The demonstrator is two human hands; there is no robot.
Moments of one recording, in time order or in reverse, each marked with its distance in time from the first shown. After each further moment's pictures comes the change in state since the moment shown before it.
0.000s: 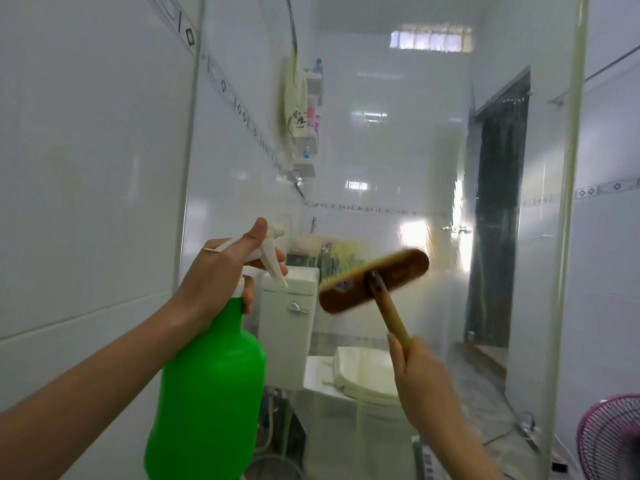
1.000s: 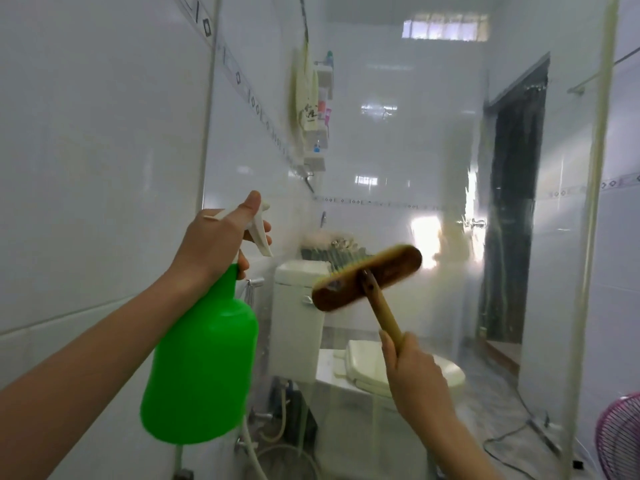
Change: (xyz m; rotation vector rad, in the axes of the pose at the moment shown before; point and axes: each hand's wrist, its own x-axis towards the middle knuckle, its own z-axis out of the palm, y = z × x) left_hand 0.026 -0.002 -0.033 0.162 0.172 -0.003; right_hand -0.008 -0.024 0.024 -0.040 -0.051 -0.029
